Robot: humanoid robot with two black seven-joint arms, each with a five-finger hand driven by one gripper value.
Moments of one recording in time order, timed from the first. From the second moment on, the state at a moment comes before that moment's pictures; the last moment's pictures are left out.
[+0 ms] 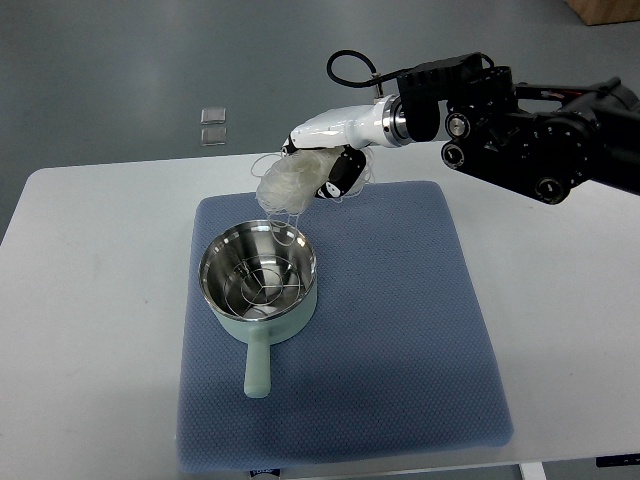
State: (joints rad) left arm -0.10 0.00 -0.04 -0.15 0.01 0.01 0.15; right arm 1.40 -0.23 0.07 0.97 -1.37 0.33 0.17
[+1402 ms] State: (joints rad) left arm -0.11 0.00 -0.04 -0.15 0.01 0.01 0.15; right arm 1.43 -0.09 -0.05 0.96 -1.31 0.33 0.18
